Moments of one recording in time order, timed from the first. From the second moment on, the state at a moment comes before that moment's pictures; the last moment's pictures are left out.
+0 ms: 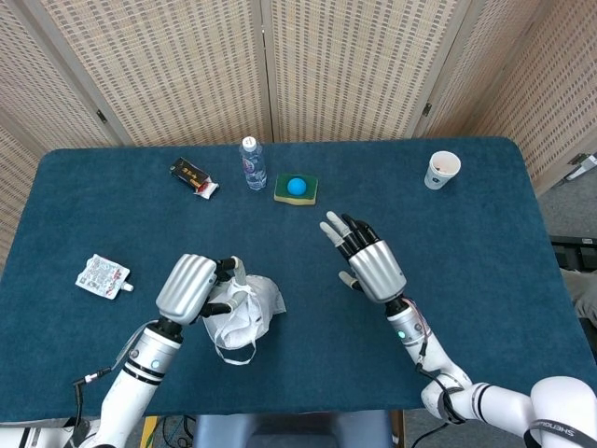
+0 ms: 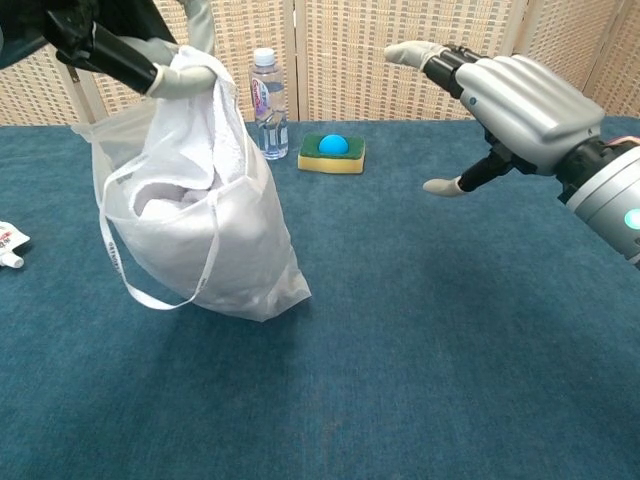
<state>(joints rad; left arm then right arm) -0.66 -1.35 -0.23 -2.16 1.14 1.30 0.42 0.64 -1.73 0.14 -1.17 -1.58 1.40 -0.19</state>
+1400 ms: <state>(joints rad) -0.54 -1.26 -0.13 -2.10 1.20 1.28 0.37 0.69 -1.91 0.13 -1.14 -1.51 1.14 -0.17</state>
